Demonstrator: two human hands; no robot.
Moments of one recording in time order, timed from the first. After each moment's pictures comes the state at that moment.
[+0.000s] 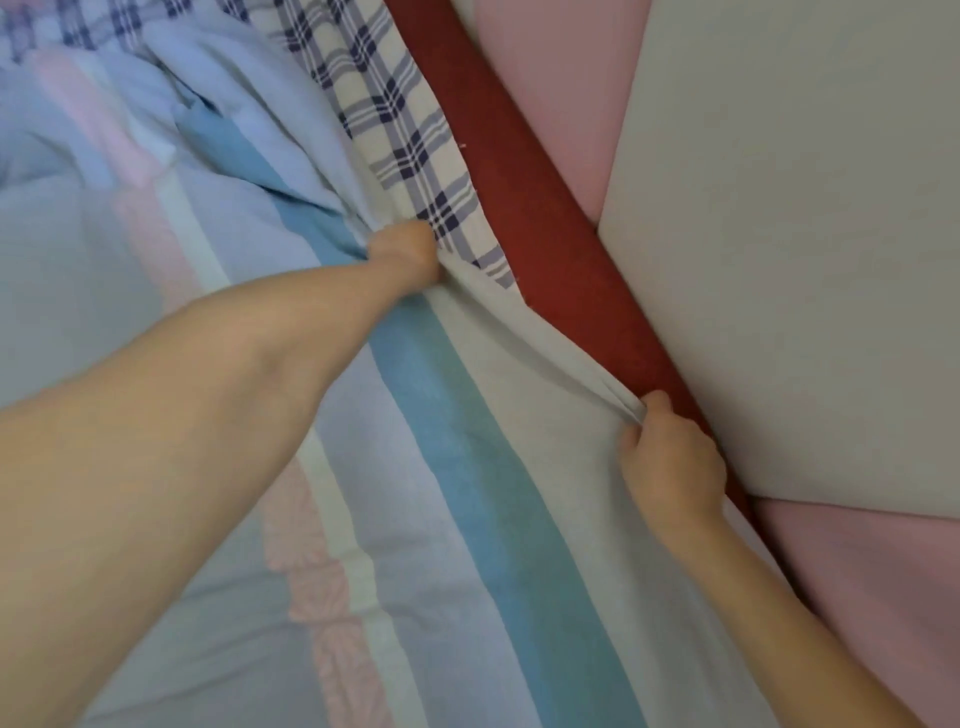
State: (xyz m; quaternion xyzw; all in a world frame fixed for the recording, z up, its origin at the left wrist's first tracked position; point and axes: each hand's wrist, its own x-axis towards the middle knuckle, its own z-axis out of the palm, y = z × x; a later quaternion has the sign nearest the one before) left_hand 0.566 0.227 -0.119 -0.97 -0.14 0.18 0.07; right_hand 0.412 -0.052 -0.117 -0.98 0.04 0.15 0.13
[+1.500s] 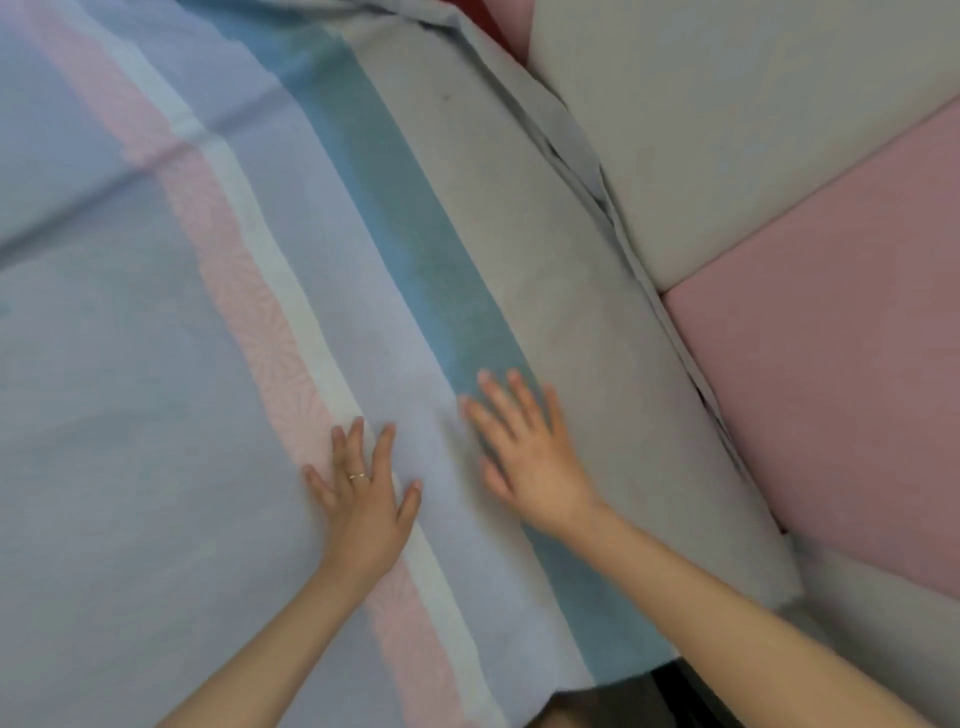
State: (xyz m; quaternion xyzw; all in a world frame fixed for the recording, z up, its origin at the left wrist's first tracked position) left_hand 0.110 0.140 -0.164 -0.97 -0.13 0.15 -0.14; right_hand 0.198 -0.058 -0.146 -0.93 -0.33 0.05 0.13
